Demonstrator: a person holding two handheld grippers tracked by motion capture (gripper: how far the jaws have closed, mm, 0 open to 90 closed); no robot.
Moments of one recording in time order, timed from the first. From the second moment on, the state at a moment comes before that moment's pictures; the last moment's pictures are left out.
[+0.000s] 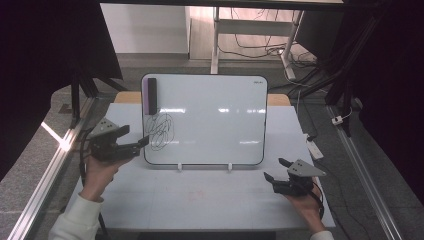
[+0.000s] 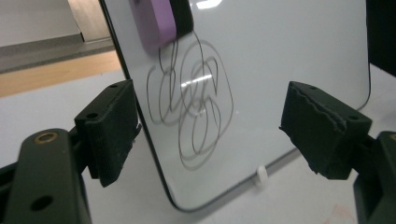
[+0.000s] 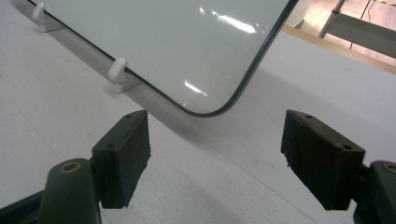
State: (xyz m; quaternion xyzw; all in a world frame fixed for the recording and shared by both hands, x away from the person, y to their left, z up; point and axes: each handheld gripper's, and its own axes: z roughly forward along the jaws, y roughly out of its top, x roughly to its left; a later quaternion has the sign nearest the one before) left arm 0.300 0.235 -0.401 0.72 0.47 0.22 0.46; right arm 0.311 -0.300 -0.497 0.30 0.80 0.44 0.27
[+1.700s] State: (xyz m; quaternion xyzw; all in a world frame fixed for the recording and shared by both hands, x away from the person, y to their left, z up) left arm 0.385 0.211 -0.363 0.68 0.53 0.29 0.42; right arm 0.311 -0.303 -0.503 0.32 0.80 0.42 0.28
